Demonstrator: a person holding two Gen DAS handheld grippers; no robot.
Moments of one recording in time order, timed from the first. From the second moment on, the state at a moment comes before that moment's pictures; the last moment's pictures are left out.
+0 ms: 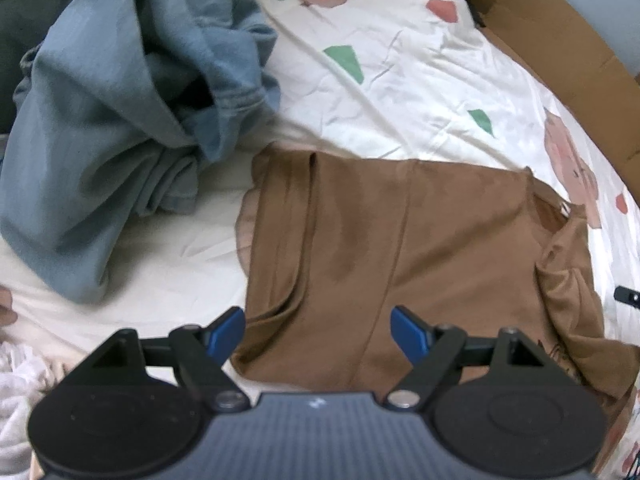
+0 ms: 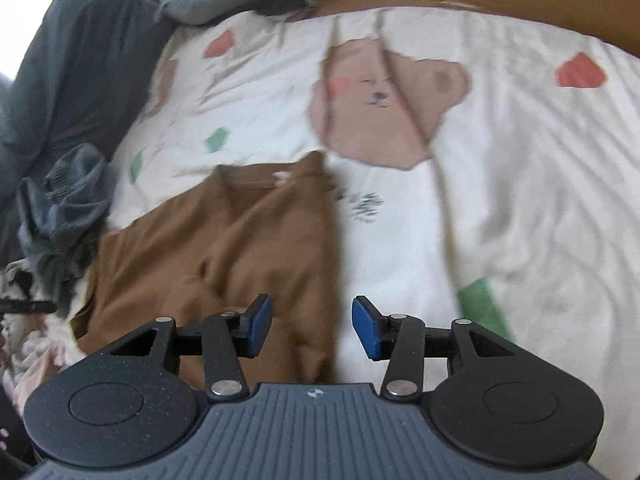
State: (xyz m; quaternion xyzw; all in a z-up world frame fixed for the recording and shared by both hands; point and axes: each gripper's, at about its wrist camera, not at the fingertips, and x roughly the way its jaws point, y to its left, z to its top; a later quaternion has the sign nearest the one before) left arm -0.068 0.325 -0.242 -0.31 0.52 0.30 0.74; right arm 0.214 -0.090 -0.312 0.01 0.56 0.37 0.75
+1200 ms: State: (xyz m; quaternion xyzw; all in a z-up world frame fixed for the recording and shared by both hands) left arm -0.060 0.334 -0.246 -0.29 0.52 0.32 0.74; right arm 0.169 -0.093 -0.305 -0.11 0.52 0.37 0.76
